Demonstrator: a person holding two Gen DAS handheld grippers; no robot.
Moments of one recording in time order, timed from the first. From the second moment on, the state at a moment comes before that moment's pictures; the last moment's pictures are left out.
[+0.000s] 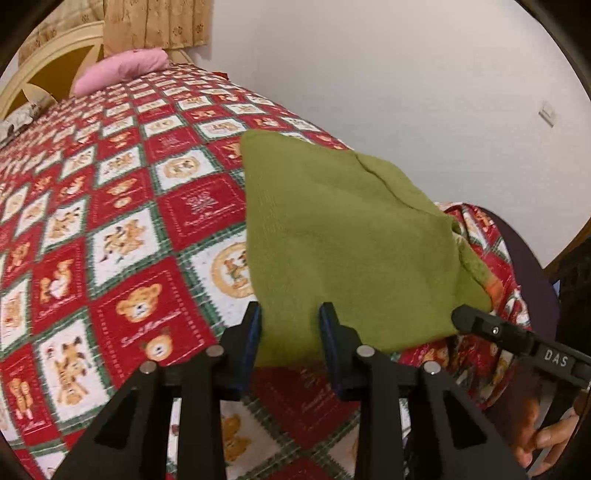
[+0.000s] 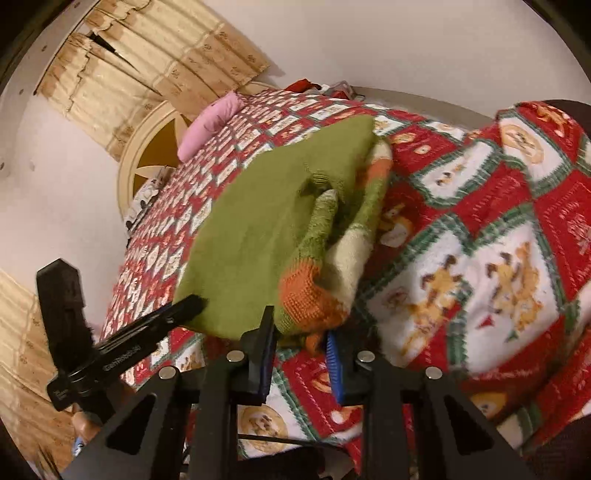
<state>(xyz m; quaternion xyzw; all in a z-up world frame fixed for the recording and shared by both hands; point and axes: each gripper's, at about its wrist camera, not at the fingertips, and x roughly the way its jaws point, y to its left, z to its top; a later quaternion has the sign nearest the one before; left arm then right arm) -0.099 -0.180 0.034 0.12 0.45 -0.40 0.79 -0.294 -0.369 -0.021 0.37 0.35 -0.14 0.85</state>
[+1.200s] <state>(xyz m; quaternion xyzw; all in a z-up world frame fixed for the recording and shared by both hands) -0.178 -0.091 0.112 0.13 0.23 -0.32 0.91 -0.395 -0.232 0.128 0.08 0.16 -0.36 0.92</state>
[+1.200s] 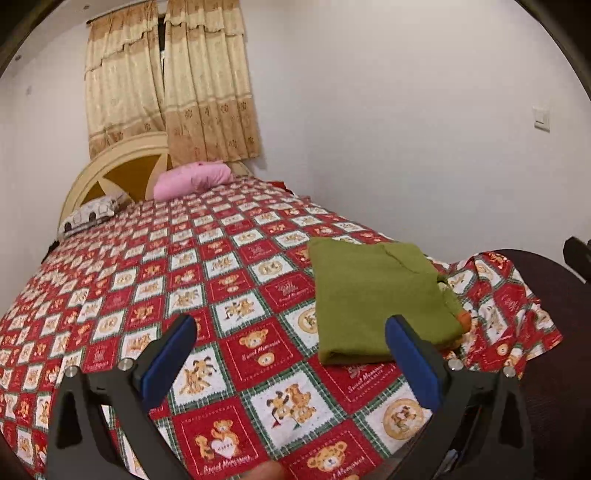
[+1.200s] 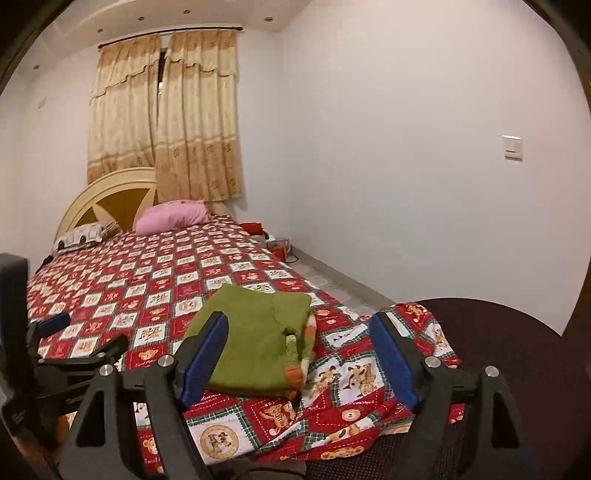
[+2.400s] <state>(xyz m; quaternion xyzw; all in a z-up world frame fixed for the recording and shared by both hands) -0.194 -0.086 0.123 0.14 0.20 -0.33 0.91 -0.399 -0.217 0.131 0.07 0.13 -0.37 0.92</state>
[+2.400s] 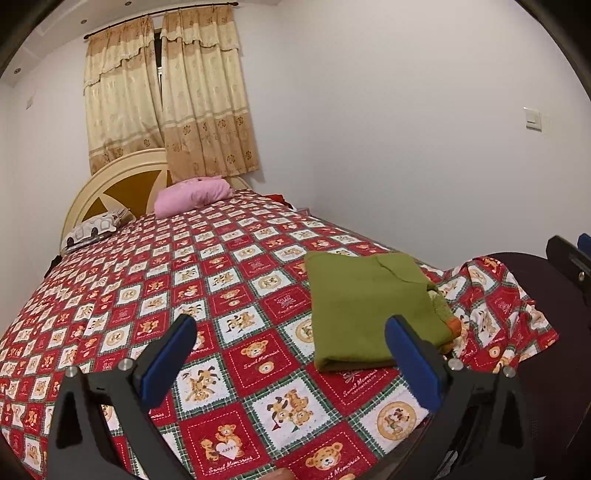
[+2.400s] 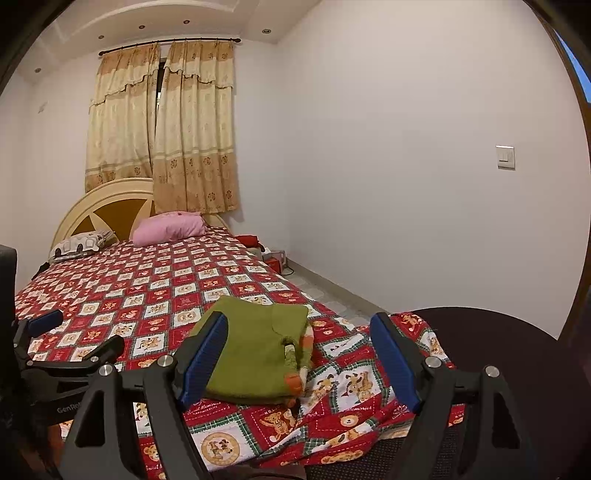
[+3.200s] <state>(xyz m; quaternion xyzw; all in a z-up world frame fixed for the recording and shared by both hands) -0.198 -0.088 0.124 0.13 0.20 -0.33 0.91 -0.397 -0.211 0.129 0.06 0.14 -0.37 0.92</state>
